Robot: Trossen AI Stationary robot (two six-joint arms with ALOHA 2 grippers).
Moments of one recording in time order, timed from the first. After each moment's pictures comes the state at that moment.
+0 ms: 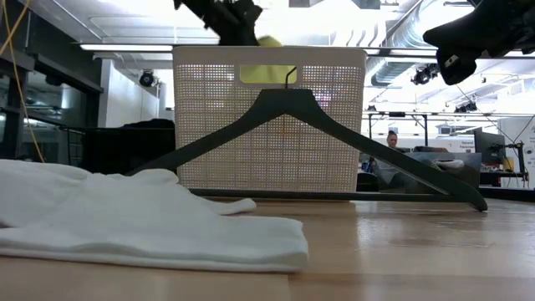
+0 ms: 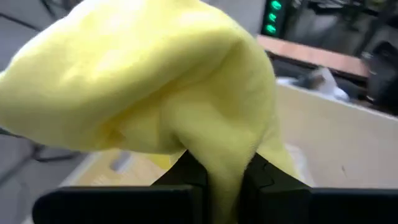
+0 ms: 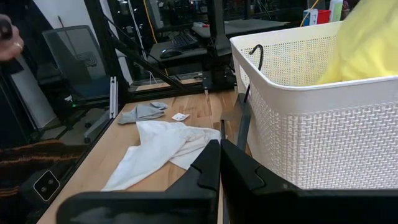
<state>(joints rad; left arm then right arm) 0.51 1.55 1.54 -0.39 -0.06 0.05 0.38 0.44 0.17 0.09 0.36 0.21</state>
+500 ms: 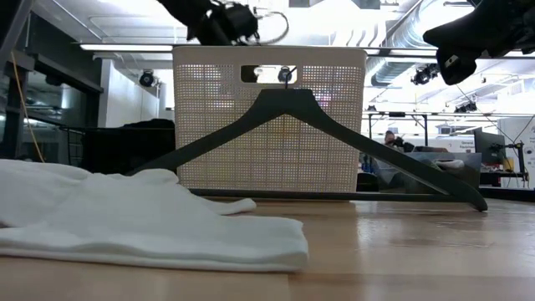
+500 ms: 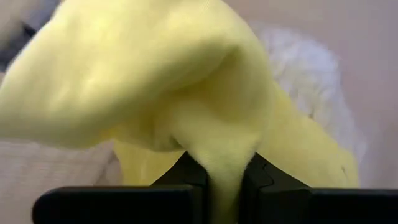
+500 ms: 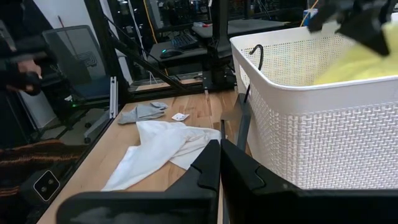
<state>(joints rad) 0.52 1.73 1.54 -0.60 0.01 0.08 0.38 0.44 0.17 0.09 0.36 0.21</state>
